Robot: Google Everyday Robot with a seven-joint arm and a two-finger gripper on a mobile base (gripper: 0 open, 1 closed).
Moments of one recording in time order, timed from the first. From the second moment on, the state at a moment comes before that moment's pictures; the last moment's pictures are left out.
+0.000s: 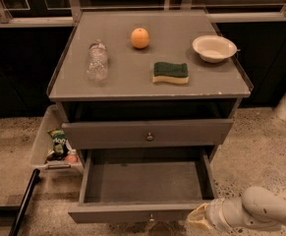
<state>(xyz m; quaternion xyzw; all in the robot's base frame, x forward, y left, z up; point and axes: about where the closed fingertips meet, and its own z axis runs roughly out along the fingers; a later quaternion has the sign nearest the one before) 0.385 -0.201 0.409 -0.46 0.82 0.25 0.24</state>
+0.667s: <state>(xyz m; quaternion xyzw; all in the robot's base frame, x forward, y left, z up) 0.387 -0.197 0.409 -0.48 0.81 0.23 0.24</state>
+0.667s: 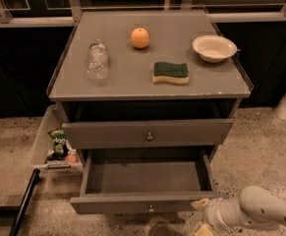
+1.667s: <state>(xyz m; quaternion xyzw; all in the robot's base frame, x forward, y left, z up) 0.494 -0.183 0.423 -0.54 0.79 0.15 0.25</state>
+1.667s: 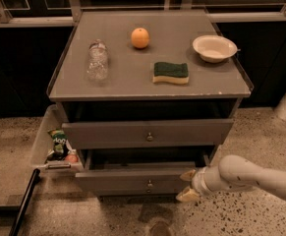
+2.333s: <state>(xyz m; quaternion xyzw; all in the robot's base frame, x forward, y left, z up) 0.571 -0.197 0.438 -0.55 0.78 0.12 0.28</state>
